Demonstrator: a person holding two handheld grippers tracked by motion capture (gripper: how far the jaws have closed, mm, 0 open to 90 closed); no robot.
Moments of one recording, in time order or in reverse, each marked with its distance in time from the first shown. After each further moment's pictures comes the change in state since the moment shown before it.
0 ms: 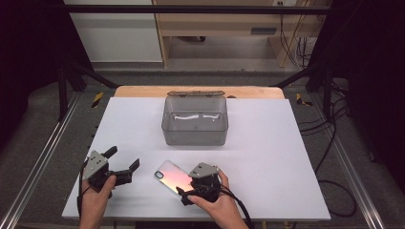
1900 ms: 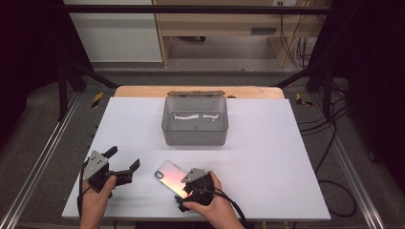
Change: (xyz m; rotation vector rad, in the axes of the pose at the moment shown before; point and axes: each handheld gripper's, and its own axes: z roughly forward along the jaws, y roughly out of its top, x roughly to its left) left arm -0.001 0.000 0.000 0.001 -0.001 0.004; right arm 0.008 -0.011 0.025 0.165 0.023 -0.062
